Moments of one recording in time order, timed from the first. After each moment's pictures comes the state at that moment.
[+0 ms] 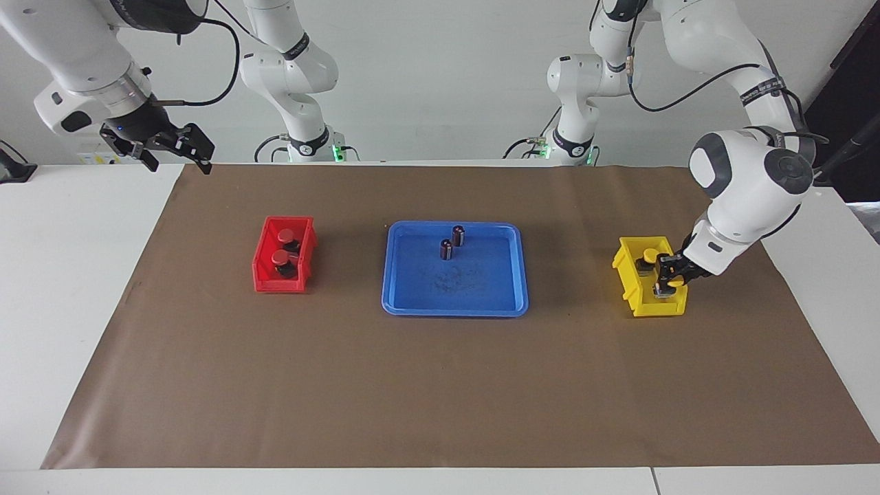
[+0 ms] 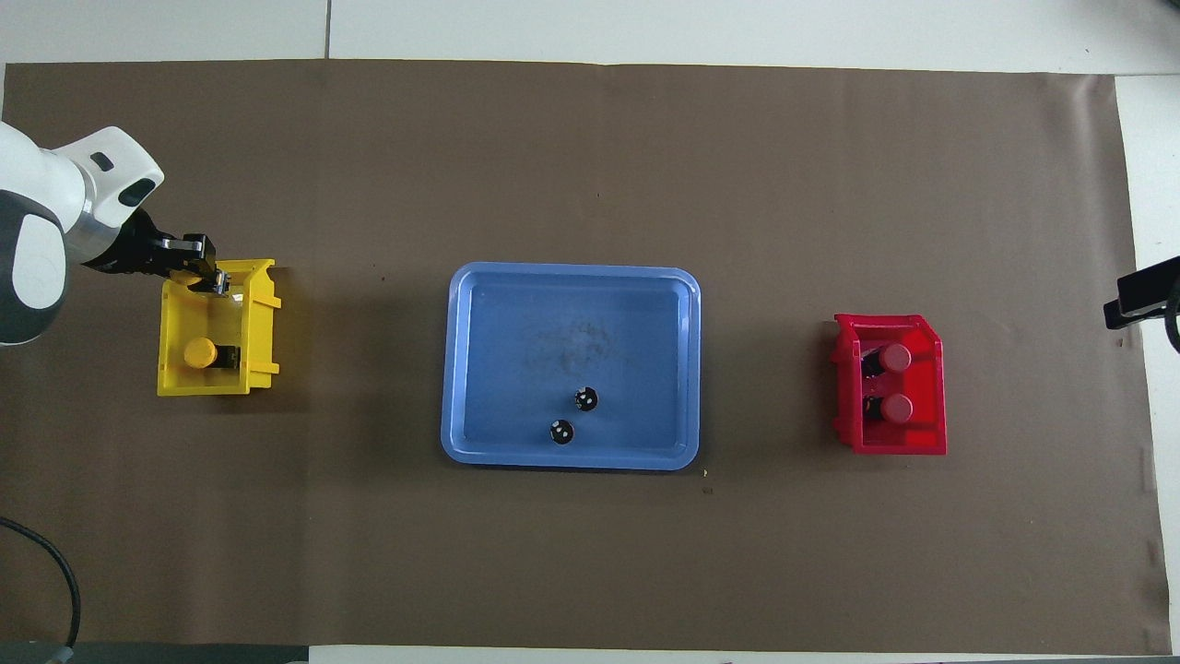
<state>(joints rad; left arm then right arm) -0.12 0.20 0.10 -1.87 -0.02 2.02 0.08 0.01 0.00 -0.13 -1.51 -0.02 1.36 -0.04</state>
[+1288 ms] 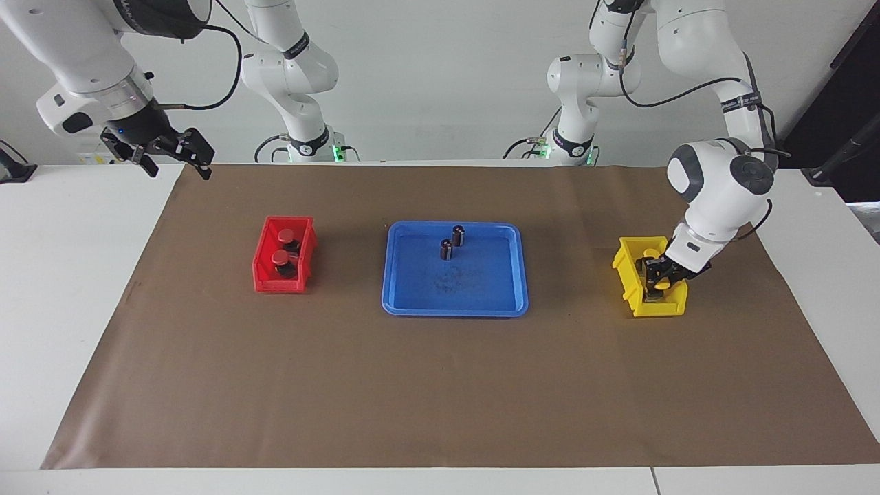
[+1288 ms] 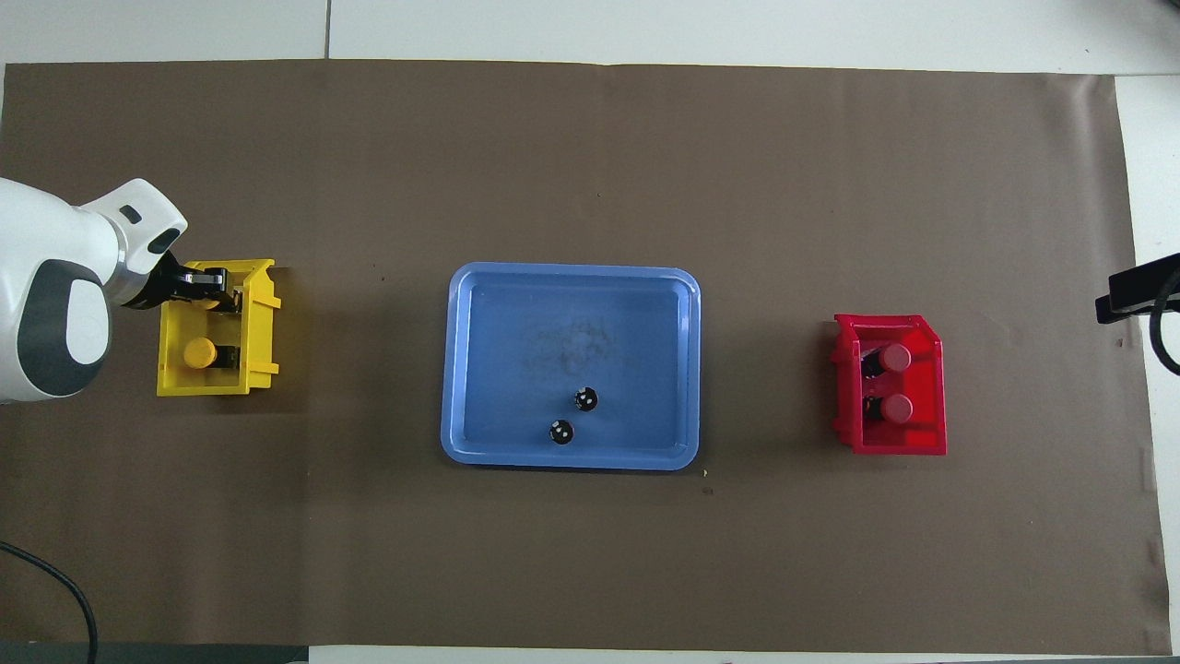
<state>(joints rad) -0.11 0.16 0.10 -2.05 -0.02 2.23 0.08 0.03 -0.03 -0.14 -1.58 -0.02 1.44 -0.04</state>
